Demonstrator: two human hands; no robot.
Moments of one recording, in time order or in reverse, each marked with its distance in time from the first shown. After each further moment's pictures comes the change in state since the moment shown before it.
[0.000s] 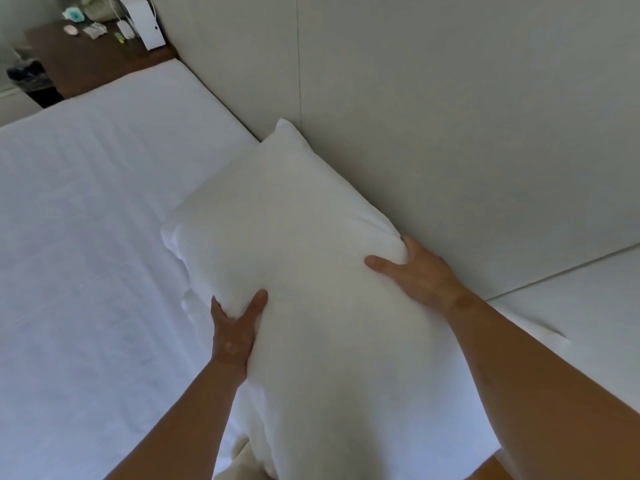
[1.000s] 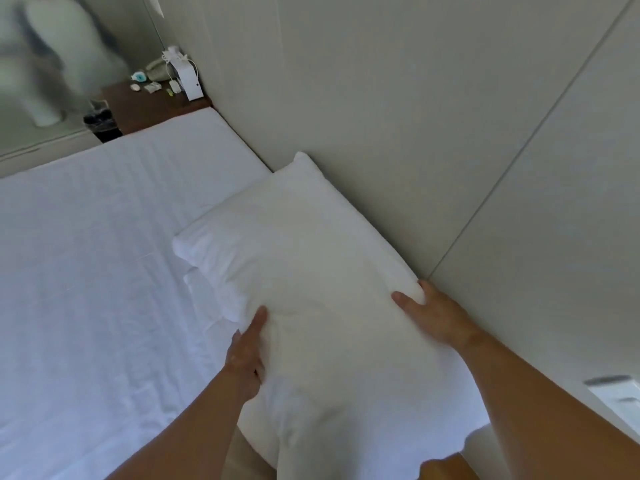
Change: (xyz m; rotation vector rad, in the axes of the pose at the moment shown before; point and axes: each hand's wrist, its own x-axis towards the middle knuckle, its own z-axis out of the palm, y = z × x) left_hand -0.155 -0.083 0.029 -0.200 -0.099 -0.196; right_hand -0.099 0.168 -0.036 -0.010 -0.025 -0.064
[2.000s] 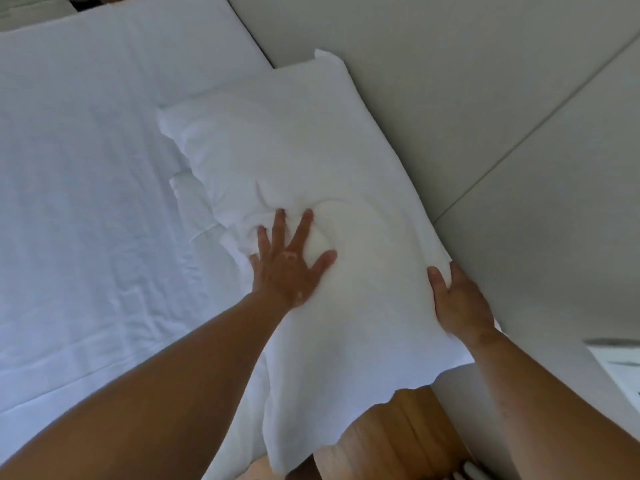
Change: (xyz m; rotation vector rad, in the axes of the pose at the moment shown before) left_hand 0.016 -0.043 0.063 1.339 0.110 0.634; right_hand 0.004 0.104 0.048 -0.113 0.198 0.114
